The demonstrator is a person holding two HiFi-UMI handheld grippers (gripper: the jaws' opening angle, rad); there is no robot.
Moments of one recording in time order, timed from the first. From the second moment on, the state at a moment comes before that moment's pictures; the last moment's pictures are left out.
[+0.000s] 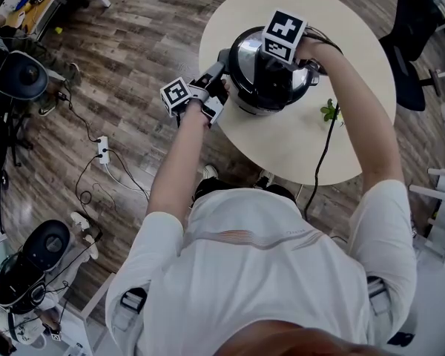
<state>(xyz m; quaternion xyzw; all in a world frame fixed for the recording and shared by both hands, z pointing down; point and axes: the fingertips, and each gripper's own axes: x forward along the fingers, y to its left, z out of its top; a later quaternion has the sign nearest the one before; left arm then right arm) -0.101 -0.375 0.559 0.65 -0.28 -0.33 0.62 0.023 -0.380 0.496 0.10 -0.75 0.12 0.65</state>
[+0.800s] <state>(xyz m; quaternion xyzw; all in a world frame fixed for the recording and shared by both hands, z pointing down) -0.099 -0.372 0.555 0.66 -0.25 -0.35 0.61 0.031 -0.389 0.495 0.28 -0.70 0.28 0.60</state>
